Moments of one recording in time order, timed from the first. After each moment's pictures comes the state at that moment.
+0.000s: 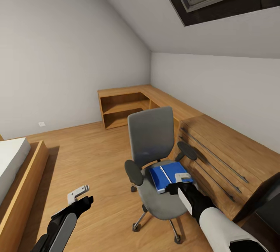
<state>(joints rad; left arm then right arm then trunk) -0.19 0.05 -0.06 -1.36 0.64 0.55 0.56 -0.72 0.06 0.09 -0.44 -0.04 0.41 -0.09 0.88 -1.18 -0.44</state>
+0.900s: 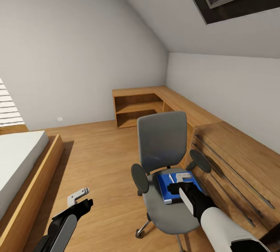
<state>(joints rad) -0.19 0.05 -0.06 -1.33 0.64 0.55 0.57 -0.72 0.05 0.09 -0.44 -0.04 0.41 -0.08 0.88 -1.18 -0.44</state>
